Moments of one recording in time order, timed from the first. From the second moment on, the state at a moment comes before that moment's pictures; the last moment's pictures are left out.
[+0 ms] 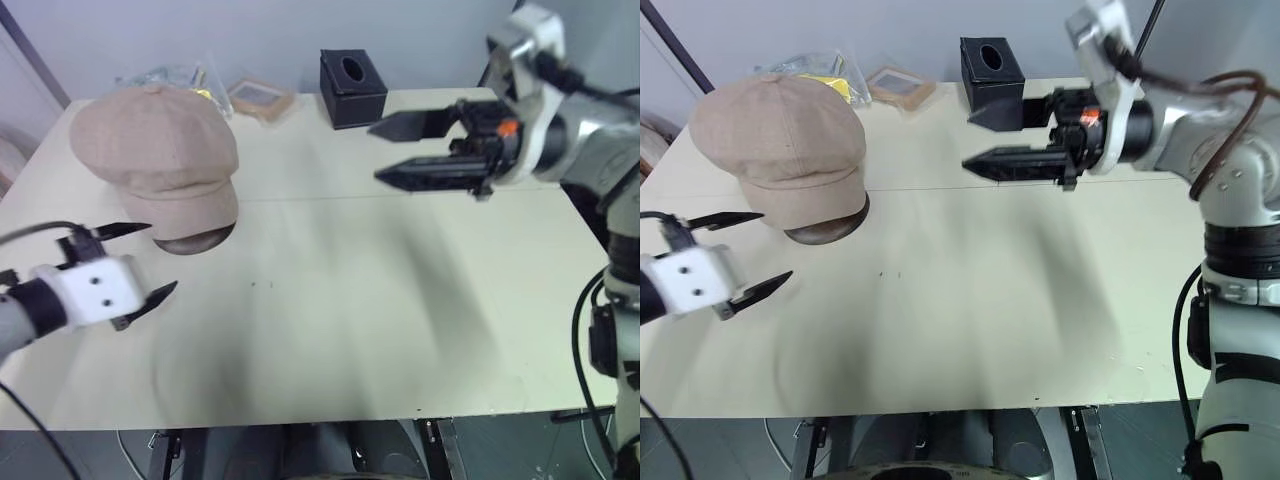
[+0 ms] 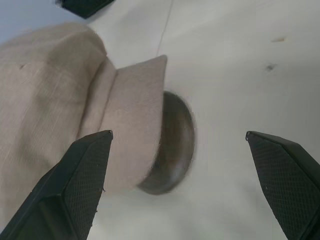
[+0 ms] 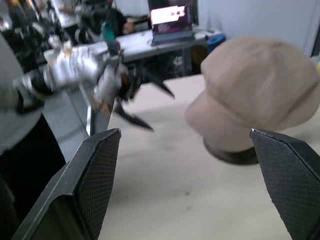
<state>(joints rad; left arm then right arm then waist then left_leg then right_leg) 0.26 0.98 0.49 -0.64 0.04 0.12 -0.77 -1.06 -0.84 0.00 -0.03 1.00 0.98 1.10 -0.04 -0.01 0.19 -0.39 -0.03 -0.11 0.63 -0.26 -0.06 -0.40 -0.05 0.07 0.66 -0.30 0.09</state>
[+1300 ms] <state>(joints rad) 0.09 0.79 0.30 -0.36 0.48 -0.29 -0.24 -1.04 -0.86 -0.06 -0.10 0.91 0.98 1.16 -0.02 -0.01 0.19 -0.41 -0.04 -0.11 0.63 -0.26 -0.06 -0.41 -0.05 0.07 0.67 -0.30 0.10</state>
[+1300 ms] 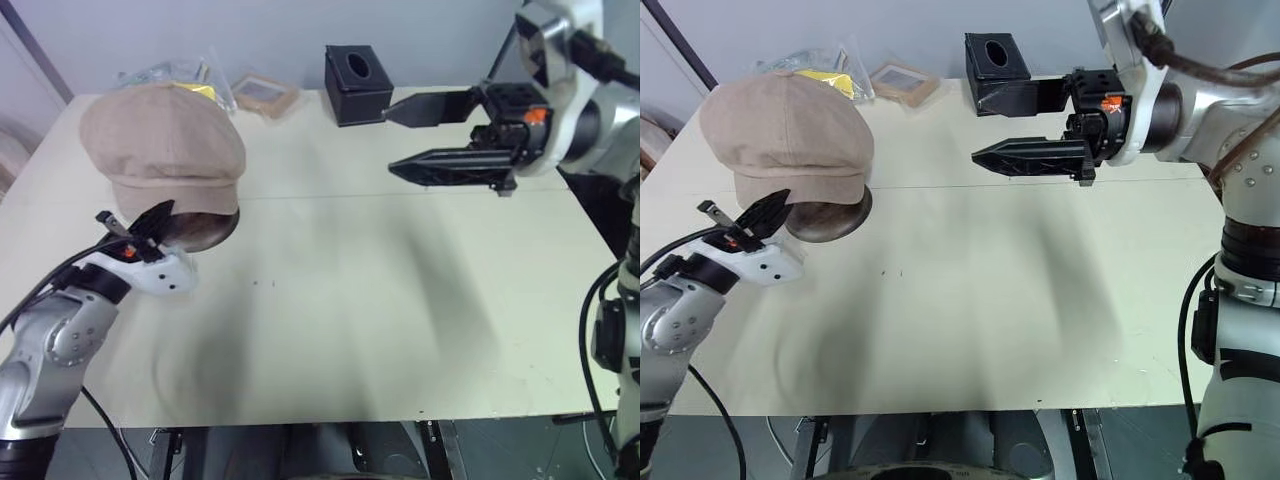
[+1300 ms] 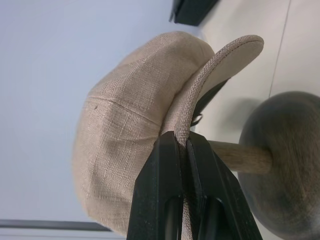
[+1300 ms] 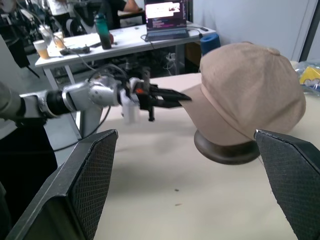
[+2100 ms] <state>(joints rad) -0.20 1.14 0.21 0.60 0.27 -1.29 -0.25 -1.07 -0.87 0.00 -0.04 0.76 0.88 1.30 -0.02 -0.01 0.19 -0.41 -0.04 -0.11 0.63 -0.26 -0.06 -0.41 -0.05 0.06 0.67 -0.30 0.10</state>
